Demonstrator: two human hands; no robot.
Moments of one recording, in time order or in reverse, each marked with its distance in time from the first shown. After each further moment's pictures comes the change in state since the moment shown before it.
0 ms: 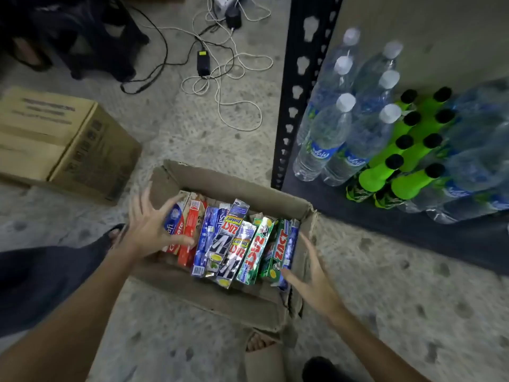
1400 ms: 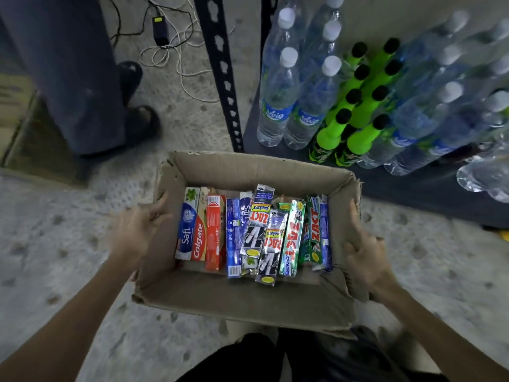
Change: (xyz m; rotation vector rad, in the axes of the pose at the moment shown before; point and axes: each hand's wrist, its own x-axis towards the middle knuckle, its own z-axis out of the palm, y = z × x) left_hand -0.079 0.091 0.003 -0.091 0.208 0.053; right_hand -0.074 0.038 -0.151 -0.604 0.312 0.049
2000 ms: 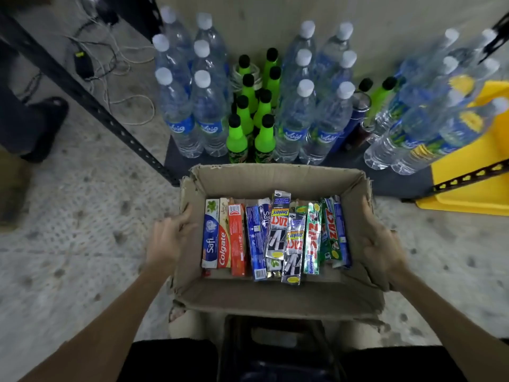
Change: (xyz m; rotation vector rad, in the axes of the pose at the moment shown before) left_hand -0.020 0.228 0.082 -0.128 -0.079 0.094; right_hand -0.033 0.176 -0.141 -0.084 0.089 0.118
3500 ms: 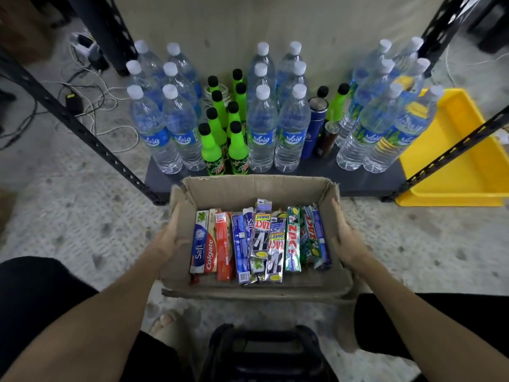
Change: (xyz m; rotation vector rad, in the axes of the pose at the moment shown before) left_hand 0.036 -0.019 0.076 0.000 -0.288 0.033; right_hand 0.018 0.076 0.074 0.123 0.022 -0.034
